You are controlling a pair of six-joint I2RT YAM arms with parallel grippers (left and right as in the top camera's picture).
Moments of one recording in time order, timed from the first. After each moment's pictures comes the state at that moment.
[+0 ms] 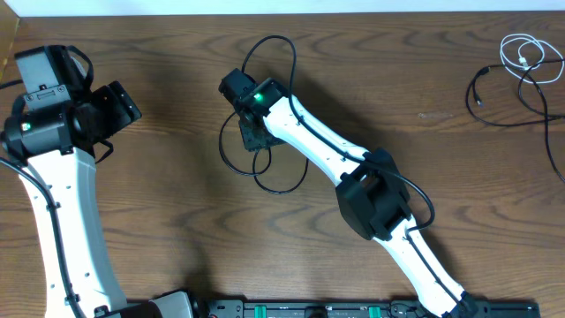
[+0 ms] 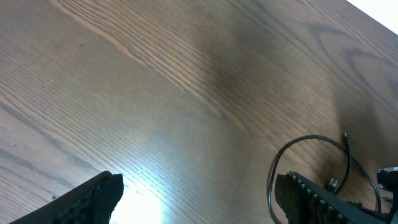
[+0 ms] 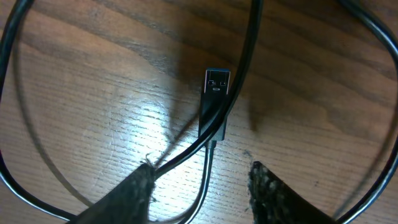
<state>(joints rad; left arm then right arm) 0.30 1.43 1.54 -1.09 -0.03 -0.27 0.78 2.52 2.30 -1.17 0.06 0.54</state>
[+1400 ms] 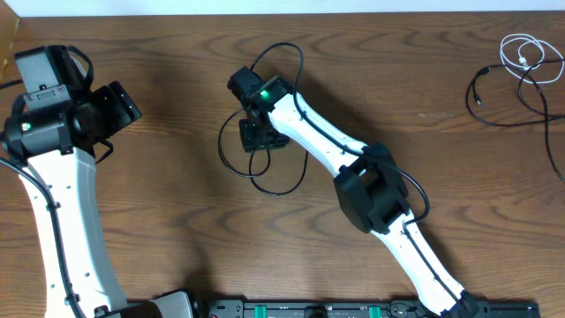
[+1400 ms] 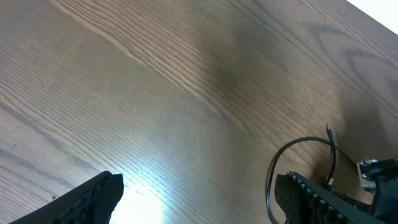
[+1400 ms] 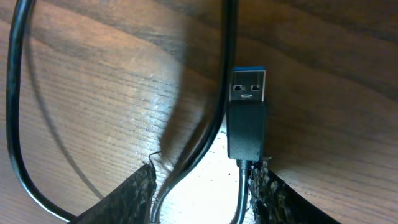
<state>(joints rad) 0.30 1.43 1.54 -1.09 -0.03 -0.27 0.74 2.57 2.31 -1.12 -0.17 0.58</state>
